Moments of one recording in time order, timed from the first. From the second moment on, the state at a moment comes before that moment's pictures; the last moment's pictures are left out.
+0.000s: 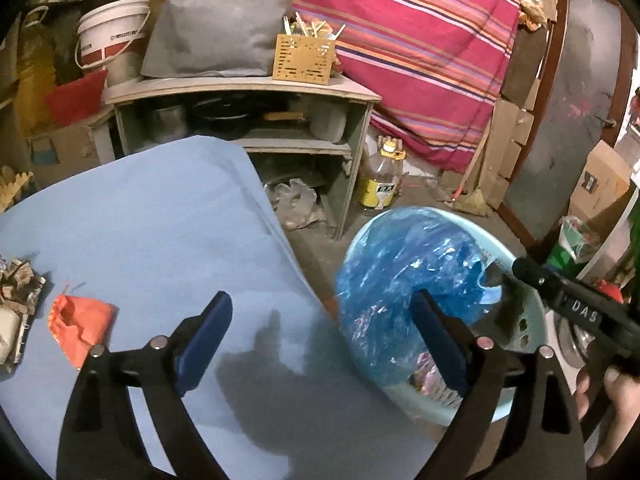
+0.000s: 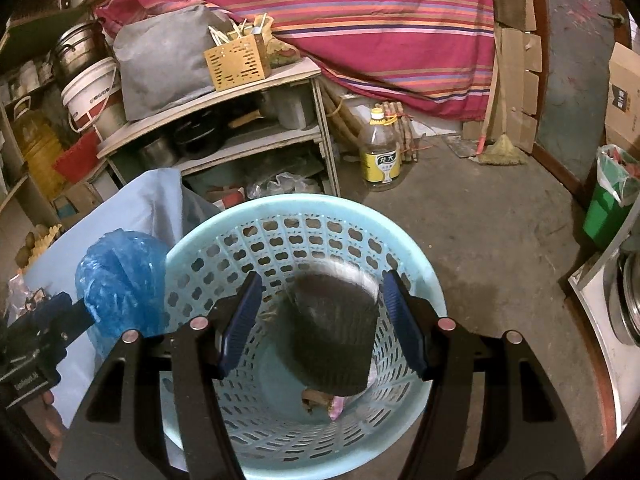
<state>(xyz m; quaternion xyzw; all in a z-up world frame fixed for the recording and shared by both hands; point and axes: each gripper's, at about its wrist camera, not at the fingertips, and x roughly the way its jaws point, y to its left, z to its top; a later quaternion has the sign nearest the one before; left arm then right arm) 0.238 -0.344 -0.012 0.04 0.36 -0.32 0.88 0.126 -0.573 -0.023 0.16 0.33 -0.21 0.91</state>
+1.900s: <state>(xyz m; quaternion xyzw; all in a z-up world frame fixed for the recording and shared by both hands) 0.312 -0.030 -0.062 0.01 0.42 -0.10 0.90 0.286 -0.275 -0.059 0.04 0.39 -0.04 0.92</state>
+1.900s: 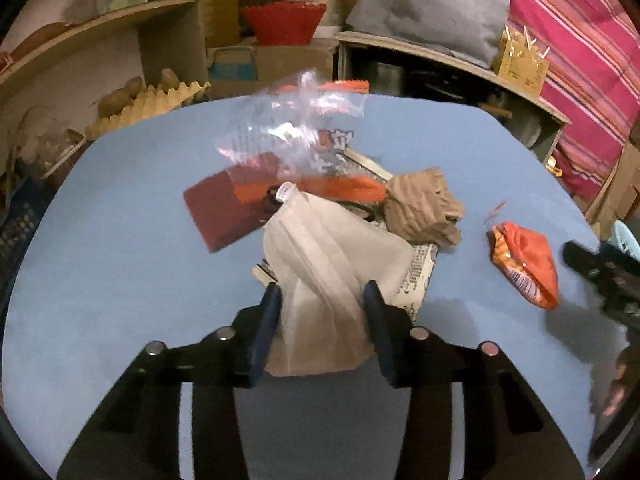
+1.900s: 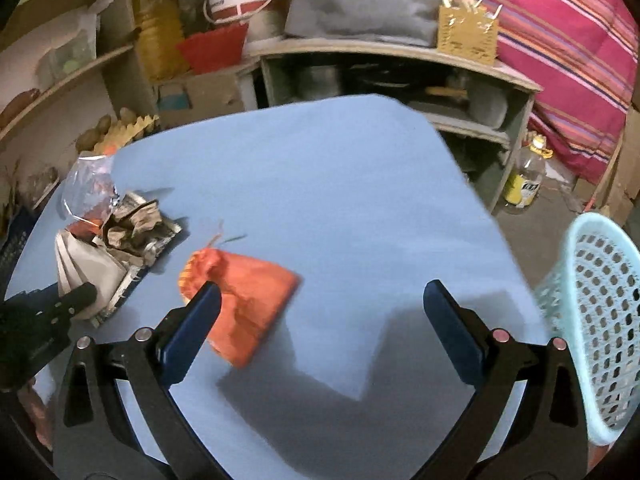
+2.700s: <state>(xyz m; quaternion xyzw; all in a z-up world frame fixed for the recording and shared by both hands) 0.278 -0.002 0.005 -0.01 0.35 -0.10 0.93 0.287 -0.253 -0.052 0.01 0.40 0.01 0.92</state>
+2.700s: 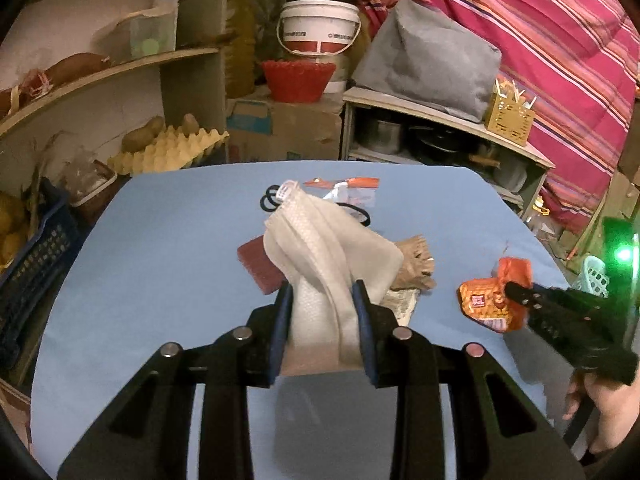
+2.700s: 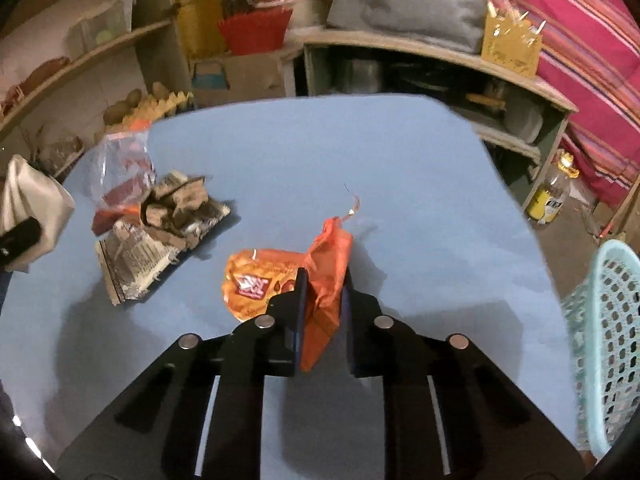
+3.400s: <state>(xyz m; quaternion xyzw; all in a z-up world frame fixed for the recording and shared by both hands) 0.266 -0.098 0.026 -0.01 0.32 -0.16 0.93 0.210 -0.389 0.013 0.07 0.32 -0.06 0.94</state>
